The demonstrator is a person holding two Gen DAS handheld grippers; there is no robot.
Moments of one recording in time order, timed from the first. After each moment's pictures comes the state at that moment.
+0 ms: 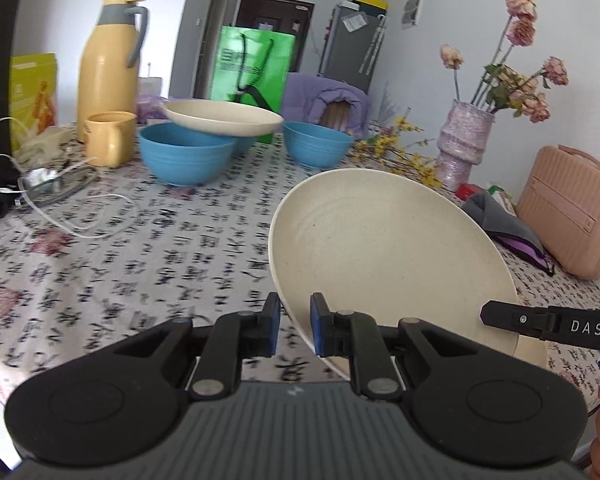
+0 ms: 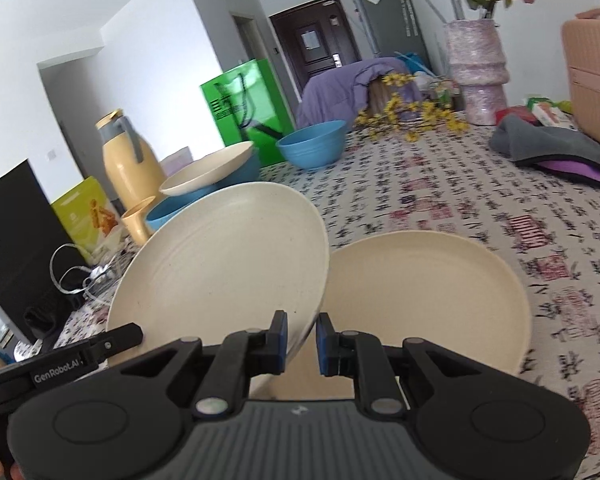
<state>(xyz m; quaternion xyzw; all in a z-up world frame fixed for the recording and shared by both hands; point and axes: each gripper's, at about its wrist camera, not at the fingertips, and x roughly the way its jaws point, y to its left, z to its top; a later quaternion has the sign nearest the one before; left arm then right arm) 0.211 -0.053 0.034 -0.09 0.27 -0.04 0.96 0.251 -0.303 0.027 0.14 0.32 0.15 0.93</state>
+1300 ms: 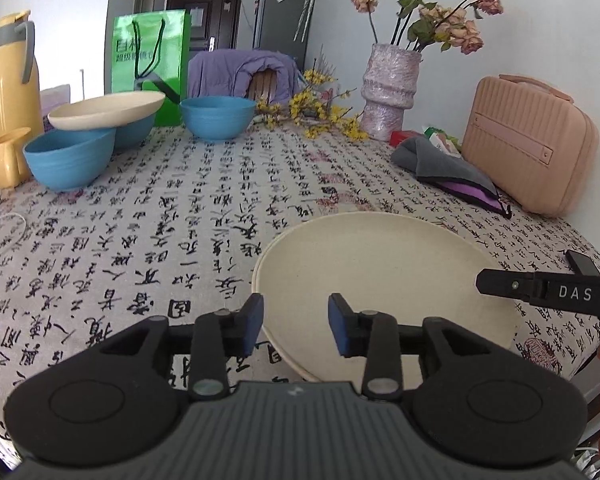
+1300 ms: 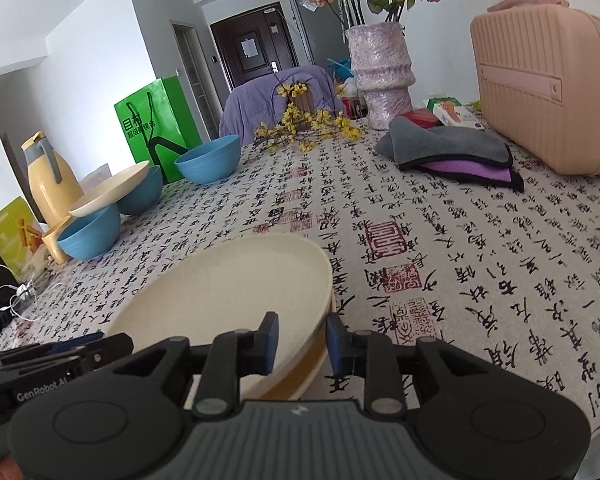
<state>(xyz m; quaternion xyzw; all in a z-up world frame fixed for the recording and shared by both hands) 0.232 -0.152 0.020 -0.02 0.29 -0.11 0.95 0.254 -0.396 0.011 0.12 0.32 0.06 0.94</state>
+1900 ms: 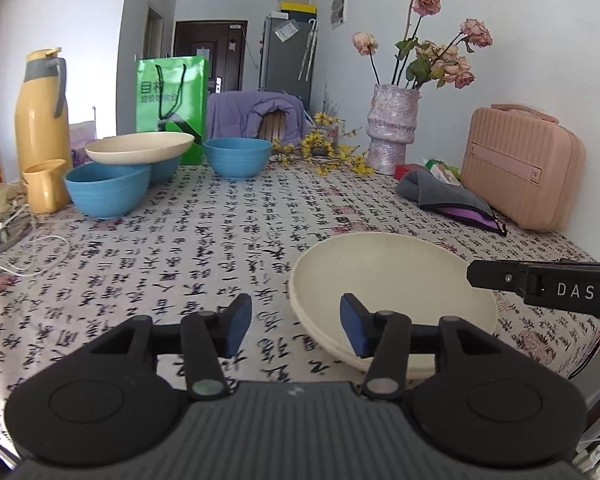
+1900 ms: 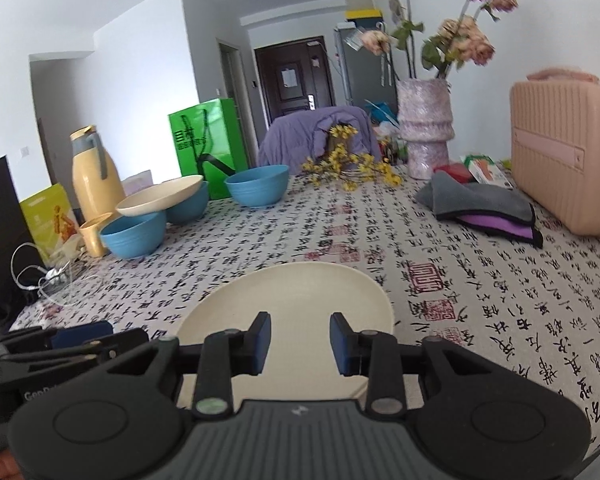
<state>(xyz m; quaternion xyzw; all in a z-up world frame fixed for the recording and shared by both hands) 0.178 -0.122 0.032 -0.01 0.23 -0.09 0.97 0.211 -0.352 0.036 0.07 0.26 0.09 0.96</state>
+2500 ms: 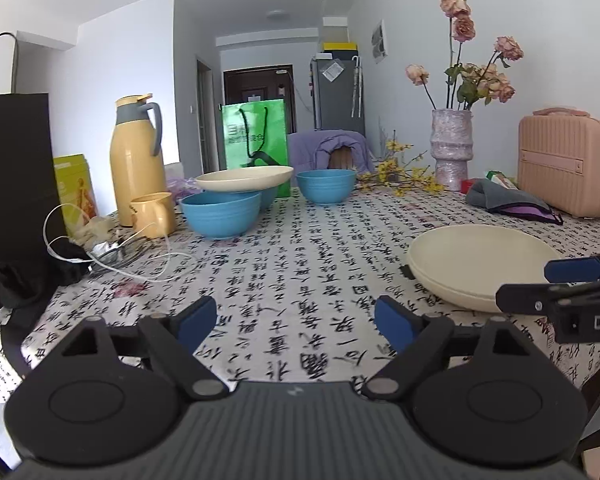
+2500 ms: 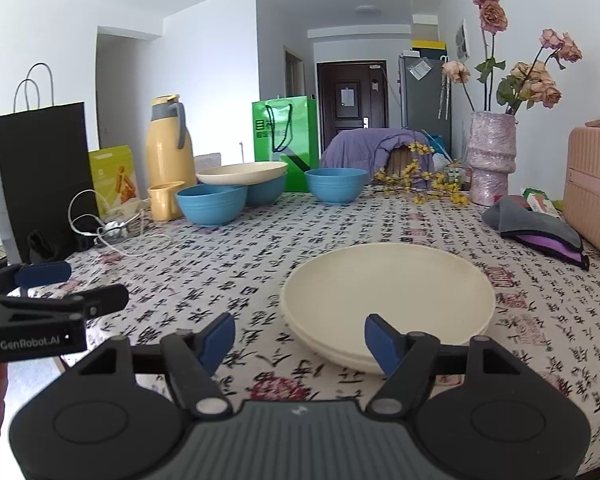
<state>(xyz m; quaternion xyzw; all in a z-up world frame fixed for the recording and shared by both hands) 0.096 -0.049 0.020 0.04 0.17 0.01 0.99 0.149 -0.272 0.014 0.00 0.22 0.16 0.96</state>
